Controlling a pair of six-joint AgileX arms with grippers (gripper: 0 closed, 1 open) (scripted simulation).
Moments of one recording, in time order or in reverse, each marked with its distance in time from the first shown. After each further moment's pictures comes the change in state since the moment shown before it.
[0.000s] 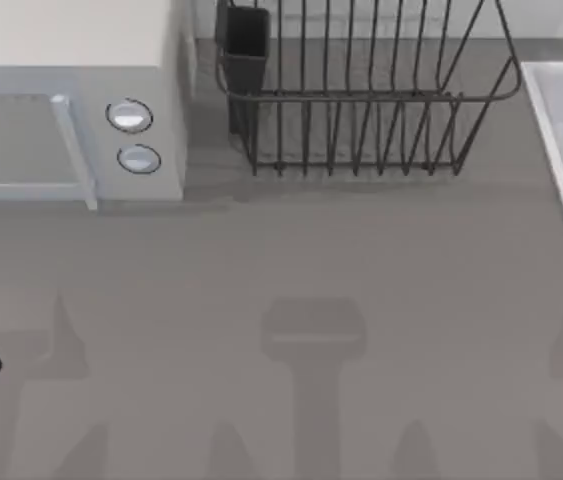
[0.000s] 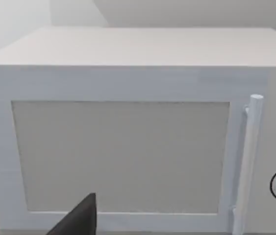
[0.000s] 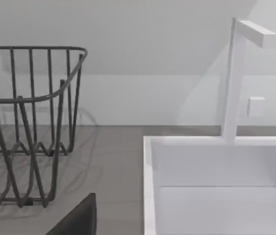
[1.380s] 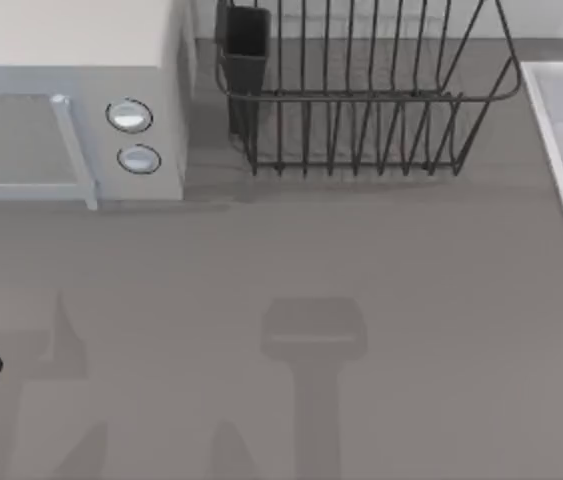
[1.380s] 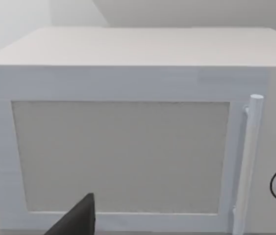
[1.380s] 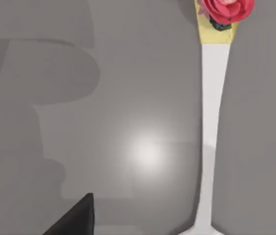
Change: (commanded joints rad) left arm 0.000 0.000 0.000 0.000 0.000 0.000; right arm -0.673 1.508 0.984 -0.996 0.002 -0.529
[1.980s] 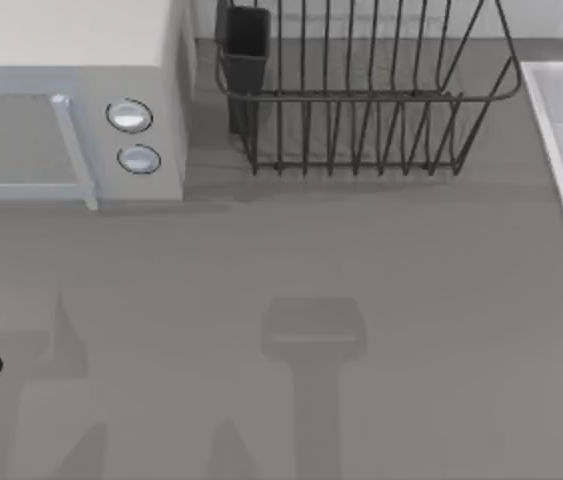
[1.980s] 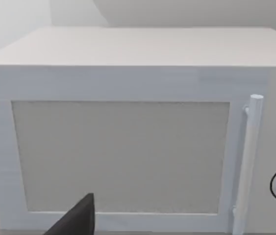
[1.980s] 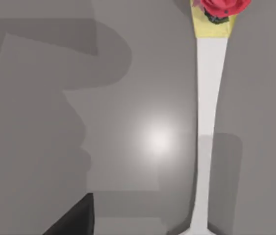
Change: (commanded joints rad) left arm 0.000 0.000 0.000 0.000 0.000 0.000; right arm -0.026 0.068 0.019 -0.003 -0.007 -0.020
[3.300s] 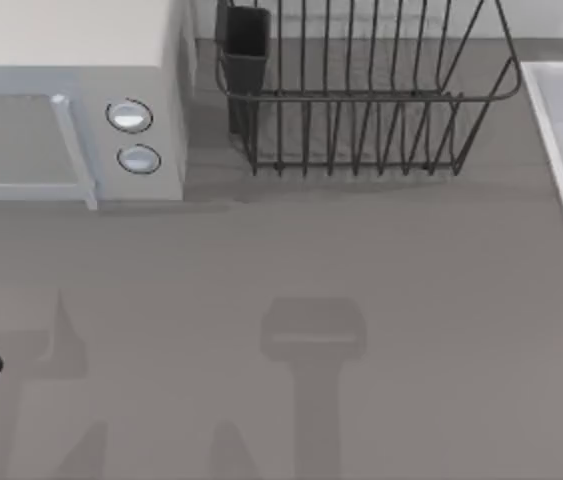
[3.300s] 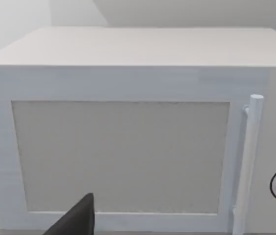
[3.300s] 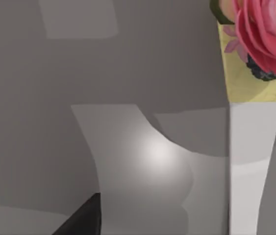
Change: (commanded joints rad) left arm 0.000 0.000 0.000 0.000 0.000 0.000; right arm 0.001 0.185 -0.205 0.393 0.000 0.005
